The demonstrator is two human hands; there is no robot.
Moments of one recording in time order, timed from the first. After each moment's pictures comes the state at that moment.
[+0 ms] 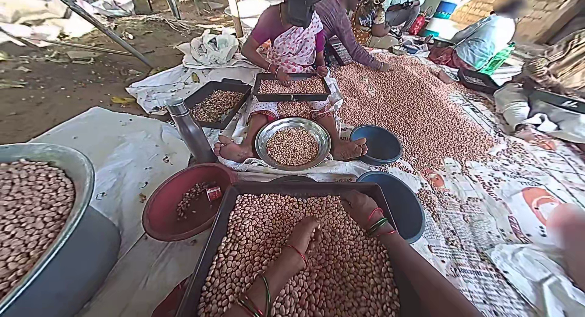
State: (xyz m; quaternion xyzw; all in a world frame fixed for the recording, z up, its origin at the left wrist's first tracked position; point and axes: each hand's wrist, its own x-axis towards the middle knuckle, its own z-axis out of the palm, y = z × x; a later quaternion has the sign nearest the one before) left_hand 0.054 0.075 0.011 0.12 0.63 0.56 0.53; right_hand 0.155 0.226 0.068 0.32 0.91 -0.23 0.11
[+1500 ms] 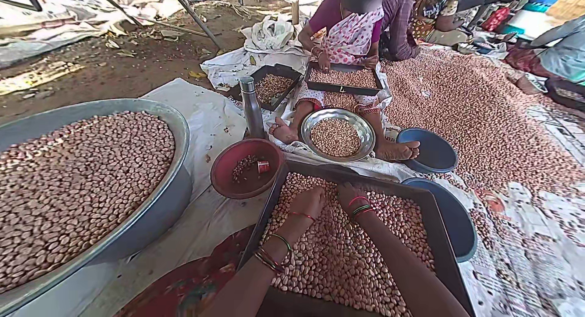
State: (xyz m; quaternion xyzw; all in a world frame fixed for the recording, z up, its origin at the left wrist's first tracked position) left_hand -0.036 0.035 0.041 0.37 0.86 0.13 0.34; right_hand 0.032 0.156 0.033 0.31 0.90 -0.11 0.27
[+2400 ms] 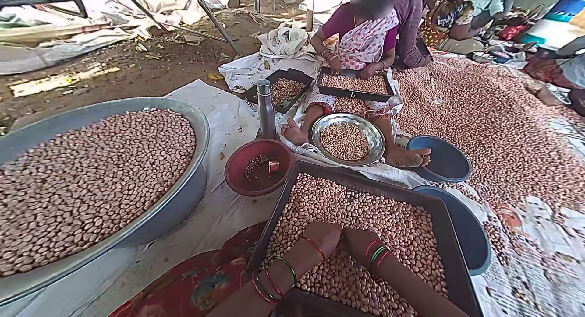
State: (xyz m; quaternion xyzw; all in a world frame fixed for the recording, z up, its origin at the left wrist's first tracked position) left_hand 0.013 0.011 0.039 0.48 0.78 -0.05 0.39; right_hand 0.091 0.102 0.038 0.23 0.87 -0.12 0.42
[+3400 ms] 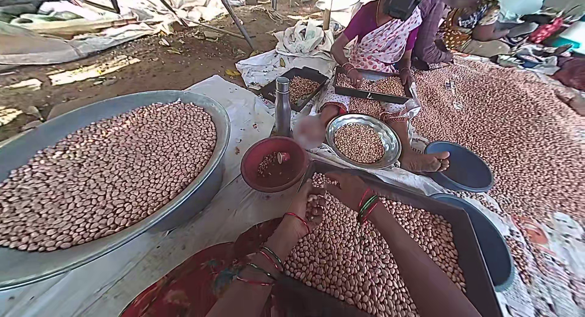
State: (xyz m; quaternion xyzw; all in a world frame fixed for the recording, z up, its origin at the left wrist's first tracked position) left_hand -0.050 -0.038 0.038 -0.12 0.44 0.76 0.47; right_hand -0.006 0.102 0.107 0.11 0.94 -0.28 0.16
